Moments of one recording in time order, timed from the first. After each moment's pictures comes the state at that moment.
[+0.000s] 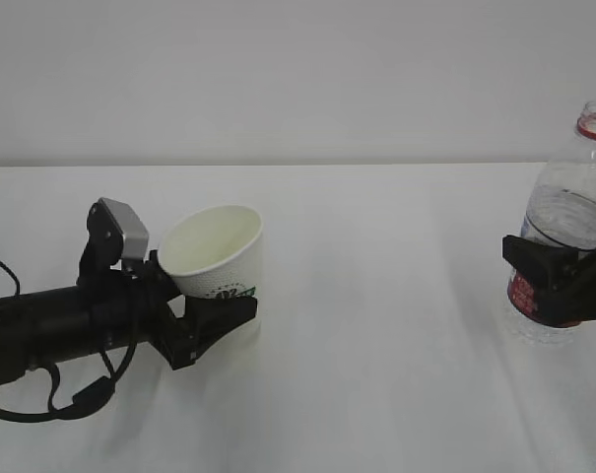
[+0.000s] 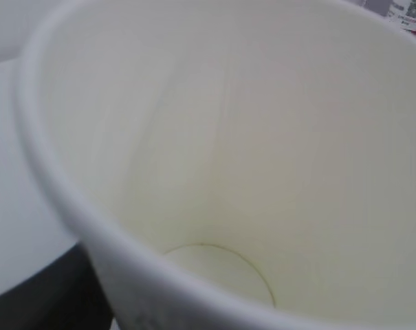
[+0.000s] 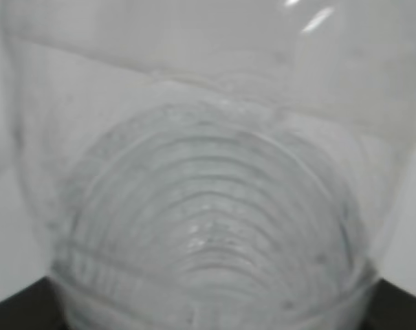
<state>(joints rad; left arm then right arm) -0.34 2.05 -0.61 0.77 -1.15 -0.32 0.01 1.48 -0.30 -0.45 -0.80 0.11</state>
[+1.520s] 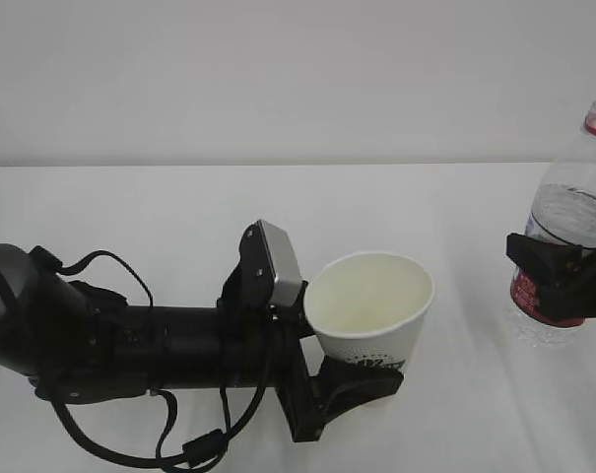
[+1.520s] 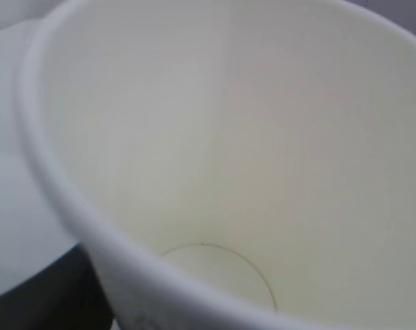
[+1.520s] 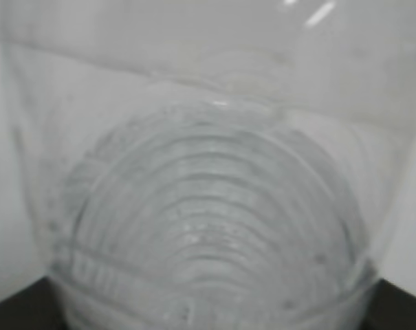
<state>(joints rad) -0.70 2.07 -0.78 0.81 -1.05 -0.40 0.01 1.48 -0.30 -0.42 -0.79 0.13</state>
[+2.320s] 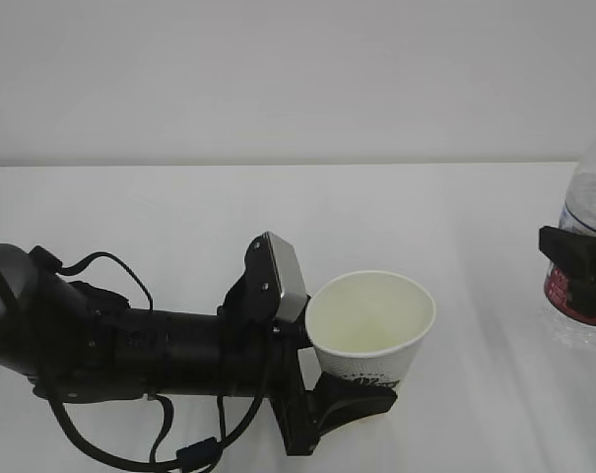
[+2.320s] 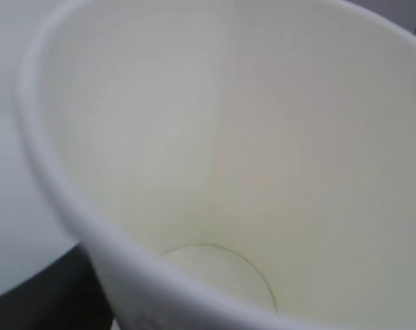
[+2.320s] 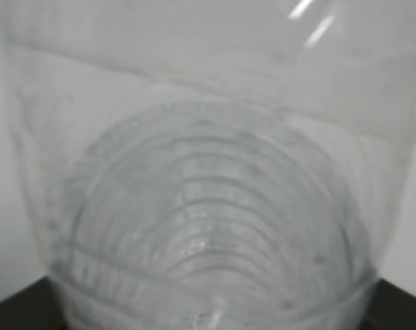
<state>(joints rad) -0.70 2.07 -0.78 0.86 -0.99 -0.40 0.01 1.27 -0.29 -0.43 -0.56 0.16</state>
